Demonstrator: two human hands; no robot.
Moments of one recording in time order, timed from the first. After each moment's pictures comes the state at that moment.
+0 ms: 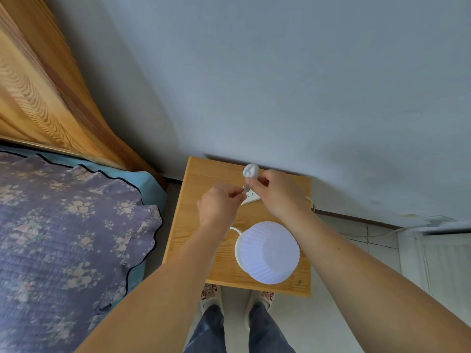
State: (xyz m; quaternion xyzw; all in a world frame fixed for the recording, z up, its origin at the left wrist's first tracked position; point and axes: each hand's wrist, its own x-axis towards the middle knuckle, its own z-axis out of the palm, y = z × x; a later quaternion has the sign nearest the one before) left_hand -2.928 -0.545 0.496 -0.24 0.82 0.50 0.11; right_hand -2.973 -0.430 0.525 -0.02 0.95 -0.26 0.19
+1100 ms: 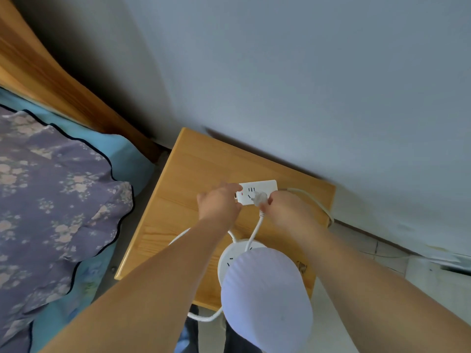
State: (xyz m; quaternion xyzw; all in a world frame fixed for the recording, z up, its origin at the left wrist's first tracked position) left_hand -2.986 -0.526 0.330 -0.22 0.90 0.32 0.22; right_hand -3.040 -0.400 0.362 -0.05 0.92 -0.03 0.38
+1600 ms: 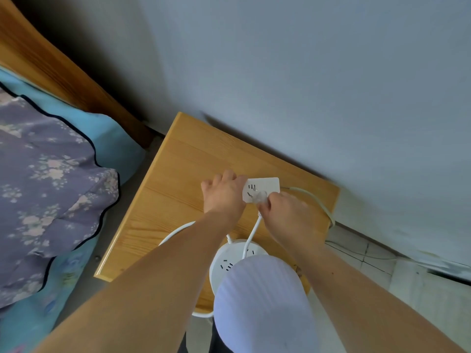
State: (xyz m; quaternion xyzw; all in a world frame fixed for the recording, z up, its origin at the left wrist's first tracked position) left_hand -3.003 -0.513 0.295 -0.17 0.93 0.26 0.20; right_hand -3.028 -0.393 0.347 -0.17 0.95 -0.01 0.28
